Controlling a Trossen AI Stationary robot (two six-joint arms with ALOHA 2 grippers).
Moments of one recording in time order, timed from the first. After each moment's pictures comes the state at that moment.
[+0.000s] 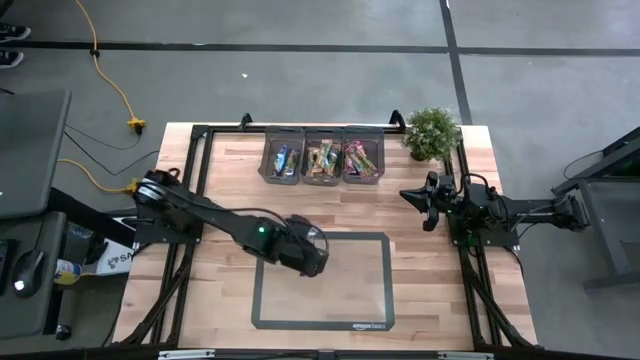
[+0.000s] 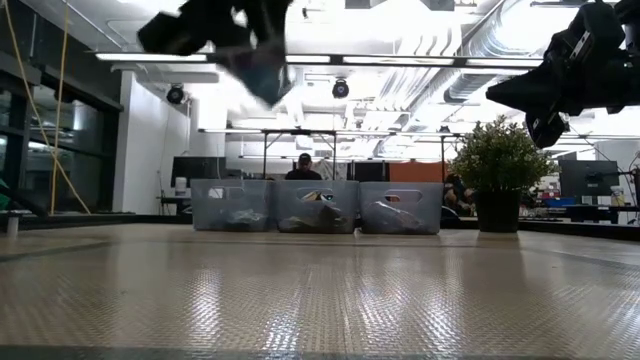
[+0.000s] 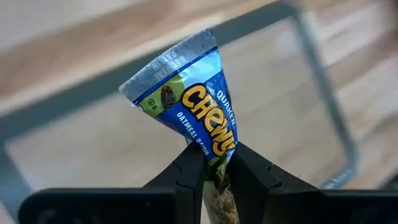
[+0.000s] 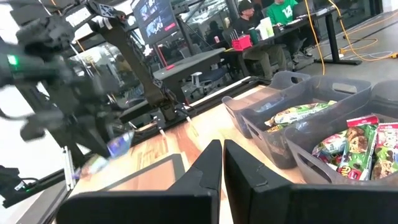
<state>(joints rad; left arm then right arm) -0.39 1.78 1.51 -0.88 -0.34 -1.47 -0.03 0.14 0.02 0.15 0.20 0.41</state>
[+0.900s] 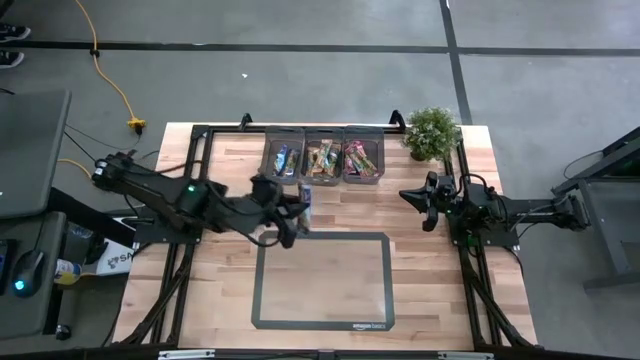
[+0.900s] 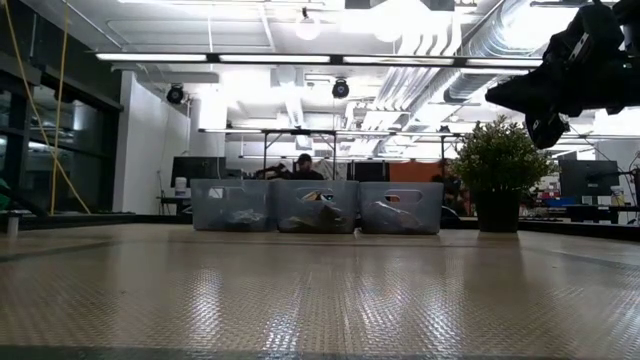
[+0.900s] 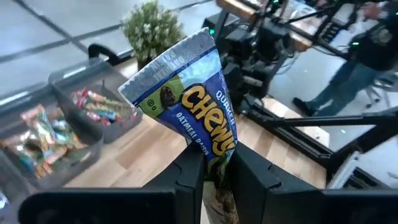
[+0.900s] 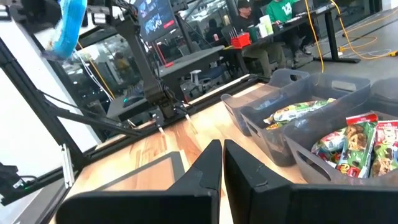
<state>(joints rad) -0.39 1.39 1.51 -0.63 -0.71 -0.73 -0.03 0.15 0.02 0.15 0.20 0.41</state>
